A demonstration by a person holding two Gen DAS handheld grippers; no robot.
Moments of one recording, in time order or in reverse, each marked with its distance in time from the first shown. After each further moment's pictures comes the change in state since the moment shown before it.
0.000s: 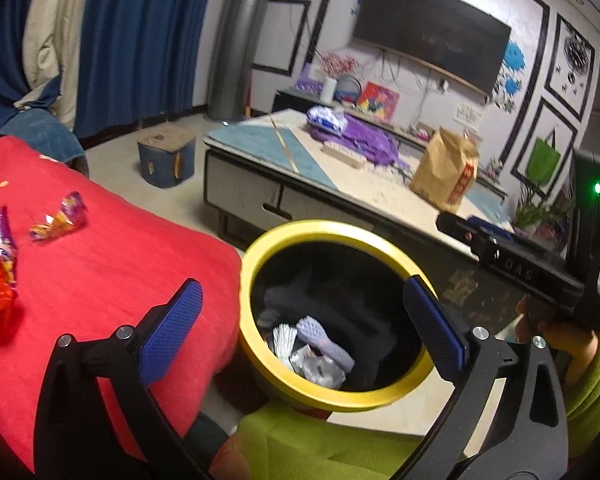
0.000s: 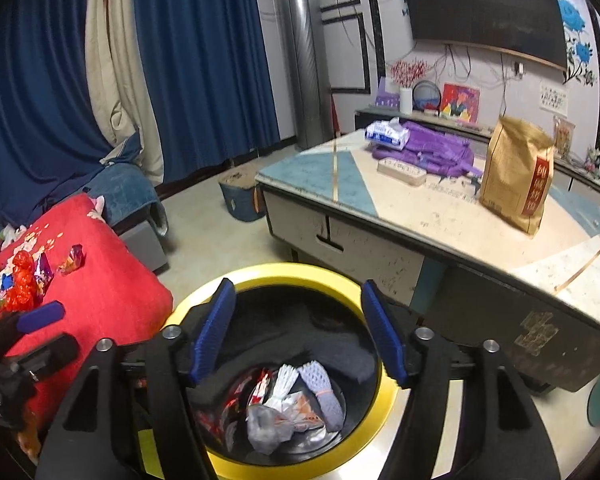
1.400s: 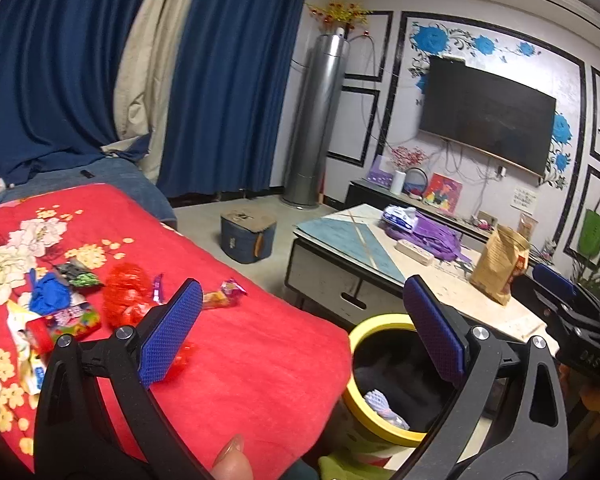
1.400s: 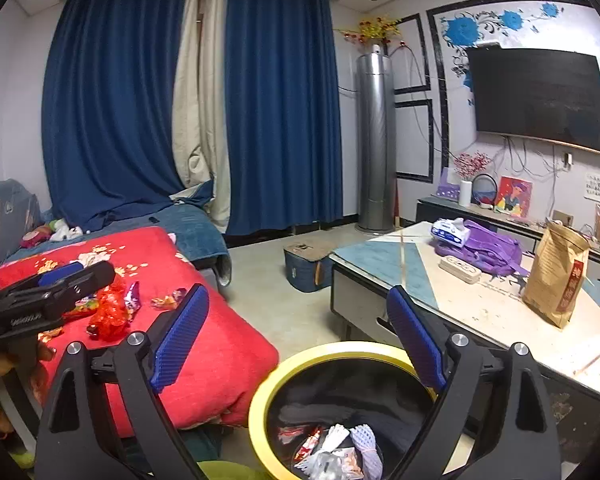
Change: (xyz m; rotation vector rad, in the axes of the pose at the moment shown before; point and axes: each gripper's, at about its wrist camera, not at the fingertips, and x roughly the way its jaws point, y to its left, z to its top) left arm -0.109 0.056 0.013 -0.089 -0.318 0.248; right arm -0.089 0.101 0.012 -0.187 -0.273 0.192
